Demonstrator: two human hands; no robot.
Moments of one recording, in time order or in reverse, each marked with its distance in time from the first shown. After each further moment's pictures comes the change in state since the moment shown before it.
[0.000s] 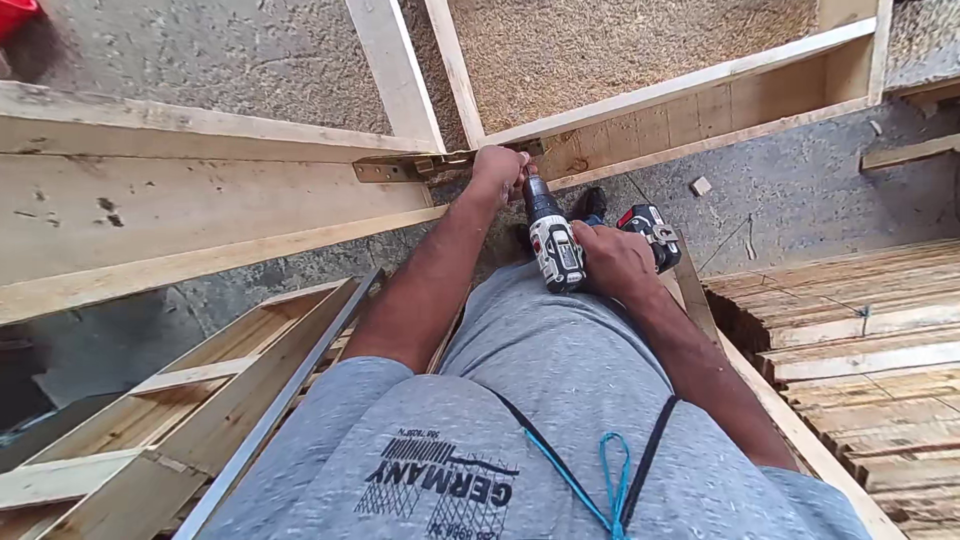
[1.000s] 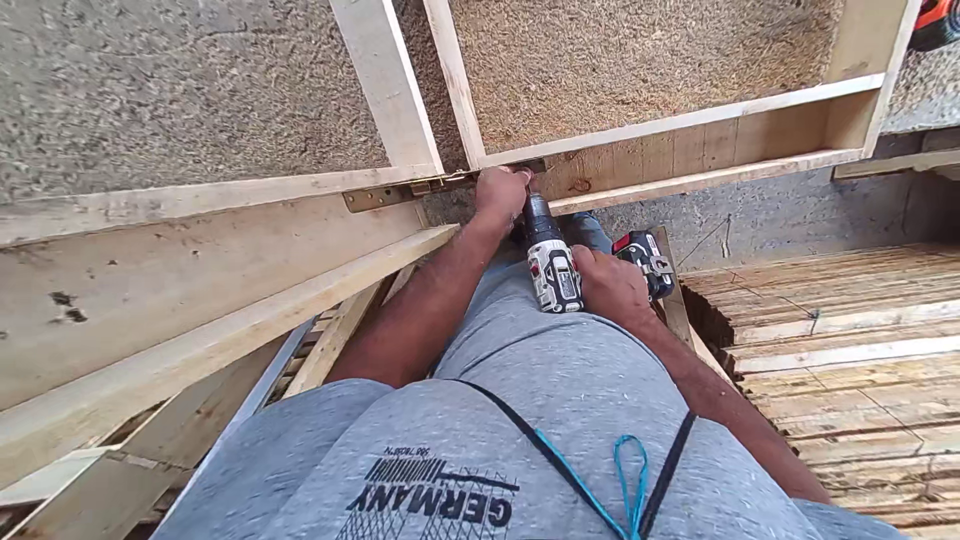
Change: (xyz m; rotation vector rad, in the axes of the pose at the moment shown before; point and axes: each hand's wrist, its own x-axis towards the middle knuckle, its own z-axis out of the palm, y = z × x) left_hand 0.016 -0.009 0.004 0.017 -0.009 0.037; right_hand 0.023 -0.018 -0.018 -0.034 -0.088 0.128
